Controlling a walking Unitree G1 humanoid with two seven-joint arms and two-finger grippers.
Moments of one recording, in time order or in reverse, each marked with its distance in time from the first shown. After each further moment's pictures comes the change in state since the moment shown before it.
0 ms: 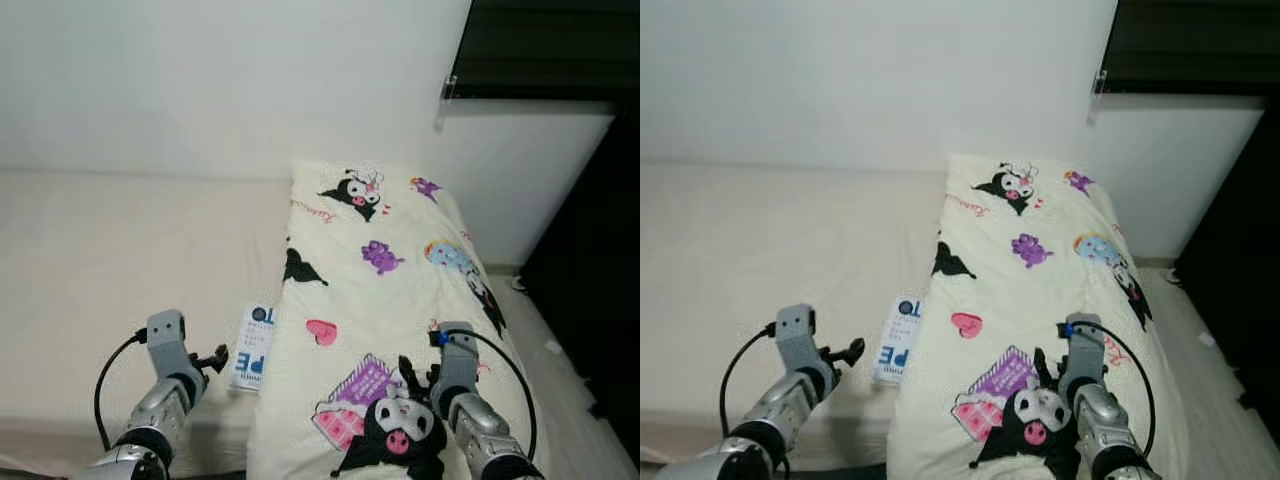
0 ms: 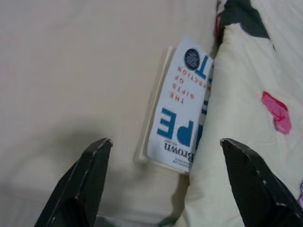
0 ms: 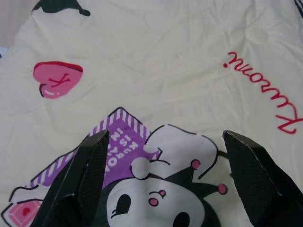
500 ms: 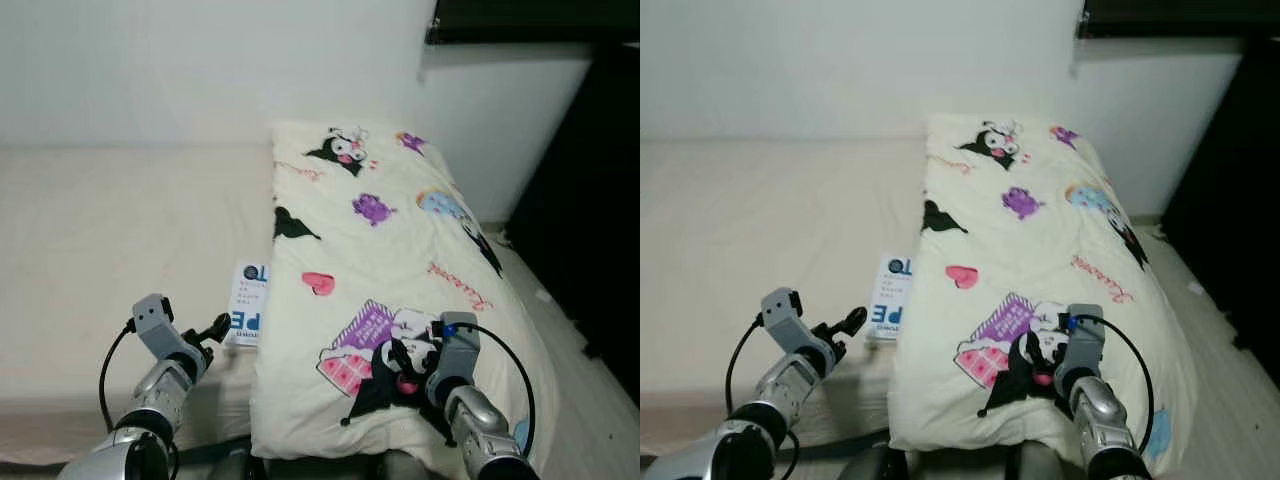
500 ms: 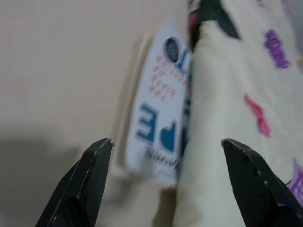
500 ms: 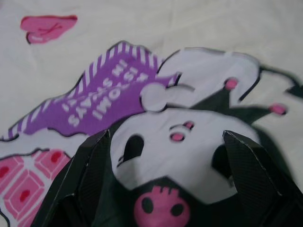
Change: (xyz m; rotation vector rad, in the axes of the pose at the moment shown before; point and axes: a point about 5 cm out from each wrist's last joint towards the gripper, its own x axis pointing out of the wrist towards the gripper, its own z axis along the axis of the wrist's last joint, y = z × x) left arm 0.011 -0.021 0.042 -0.200 -0.149 -0.175; right arm -0.004 0.012 0.010 0.056 -0.118 0.085
